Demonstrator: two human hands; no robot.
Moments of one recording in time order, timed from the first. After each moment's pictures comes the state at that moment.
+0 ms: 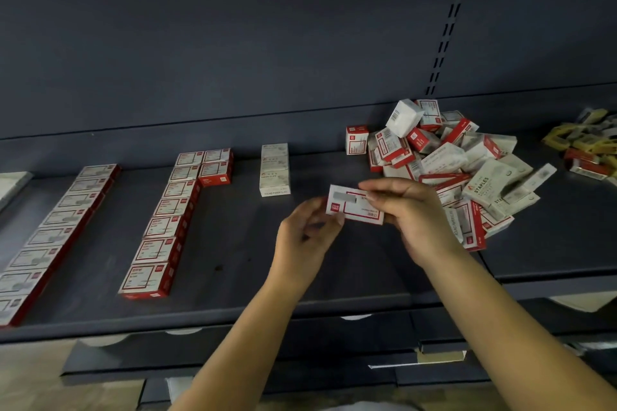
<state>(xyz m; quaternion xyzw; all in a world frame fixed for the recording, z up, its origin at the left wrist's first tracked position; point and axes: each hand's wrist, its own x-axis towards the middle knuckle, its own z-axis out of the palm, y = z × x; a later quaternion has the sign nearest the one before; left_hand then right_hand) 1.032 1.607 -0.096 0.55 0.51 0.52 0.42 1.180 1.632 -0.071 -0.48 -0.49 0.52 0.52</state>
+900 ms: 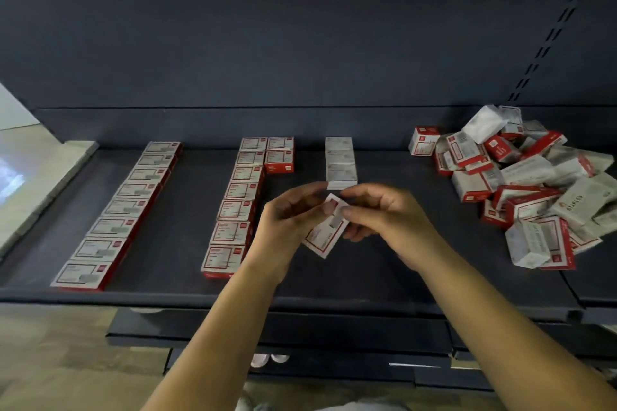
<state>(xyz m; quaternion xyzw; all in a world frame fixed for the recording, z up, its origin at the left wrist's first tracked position) 0.905 1.605 -0.075 0.43 0.46 0.54 0.56 1.066 1.628 -0.058 -0.43 -0.58 0.59 0.37</state>
